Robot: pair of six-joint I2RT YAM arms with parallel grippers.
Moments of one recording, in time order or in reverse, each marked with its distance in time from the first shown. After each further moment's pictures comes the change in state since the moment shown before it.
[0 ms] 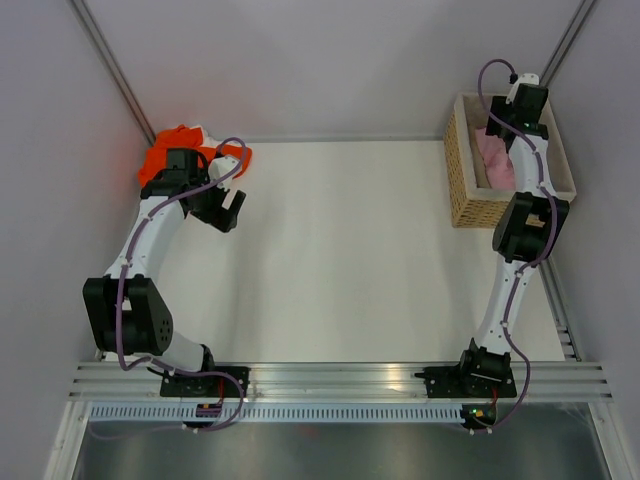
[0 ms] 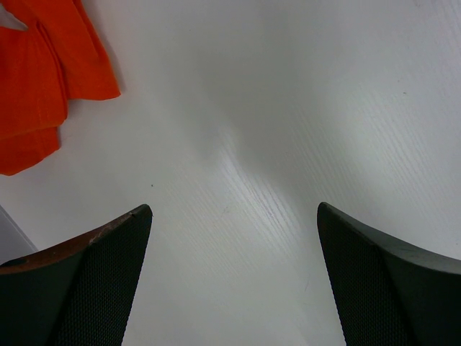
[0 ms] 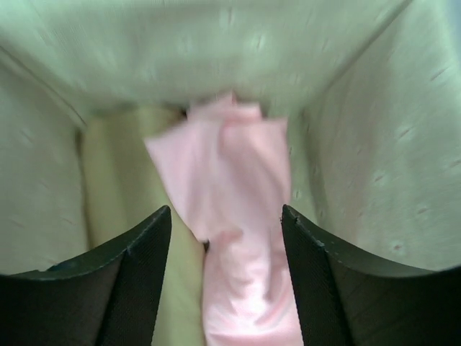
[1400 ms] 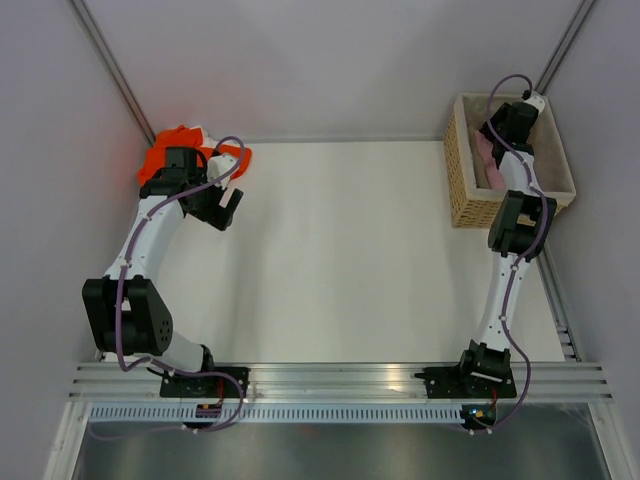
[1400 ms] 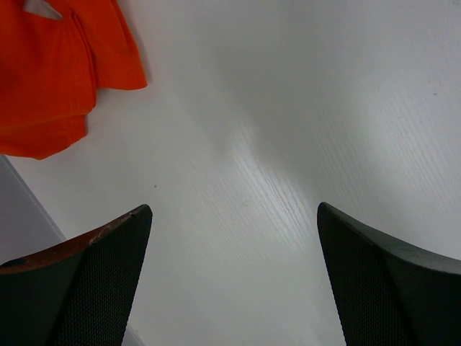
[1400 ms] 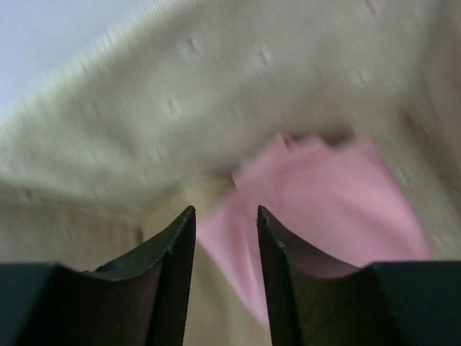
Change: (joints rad) left arm 0.000 0.000 0.015 0.000 -0.069 0.000; right arm -0.021 0.220 0.065 0.417 -0.098 0.543
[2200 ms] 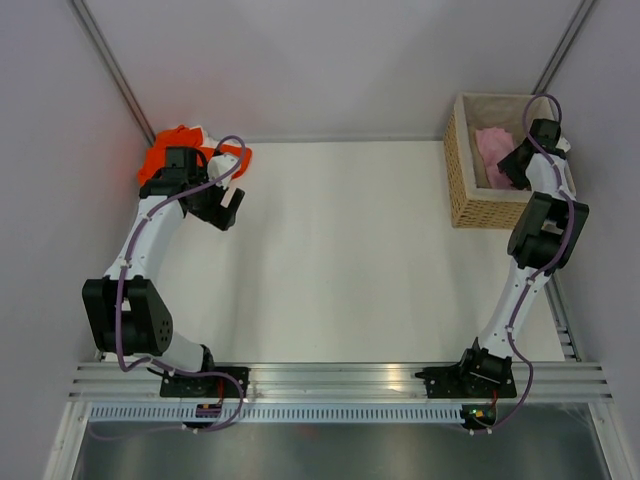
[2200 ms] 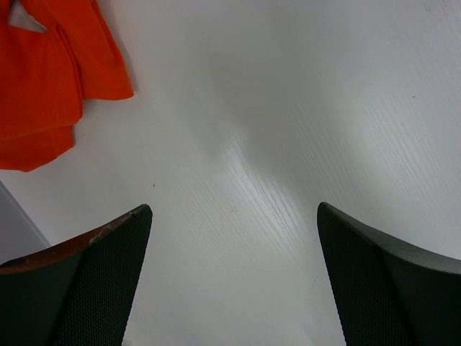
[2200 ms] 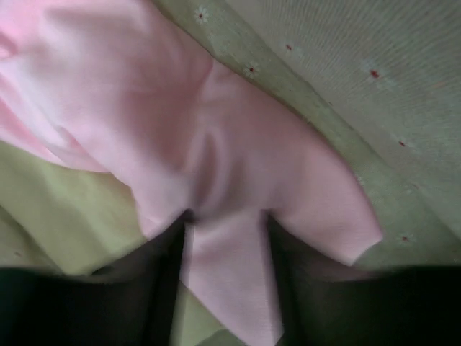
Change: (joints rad) left arm 0.000 -0.002 0.001 0.000 0.047 0.000; right arm -0.090 -0.327 -0.374 -0.552 0.138 0.169
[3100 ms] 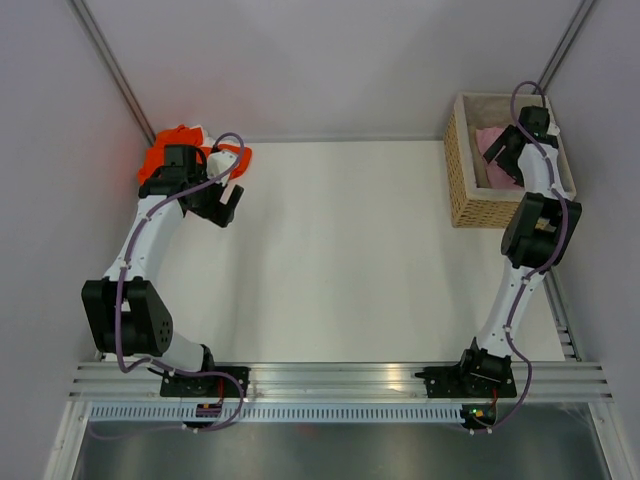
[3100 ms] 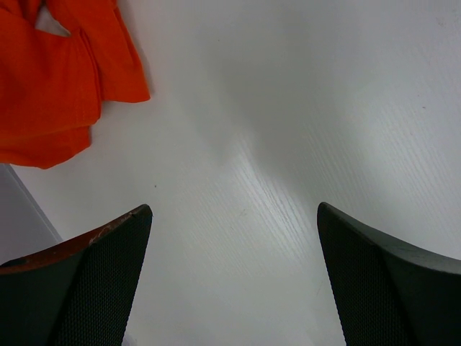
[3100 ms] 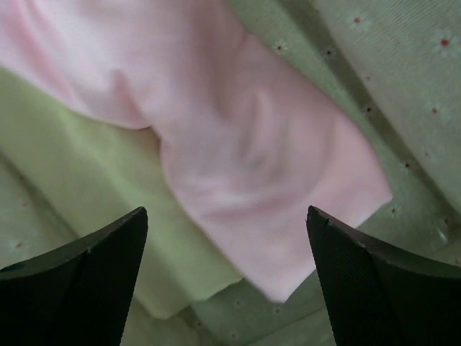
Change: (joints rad) left arm 0.000 -0.003 0.011 0.009 -0.013 -0.003; right arm 0.048 -0.002 0.098 -0.127 0.042 -0.089
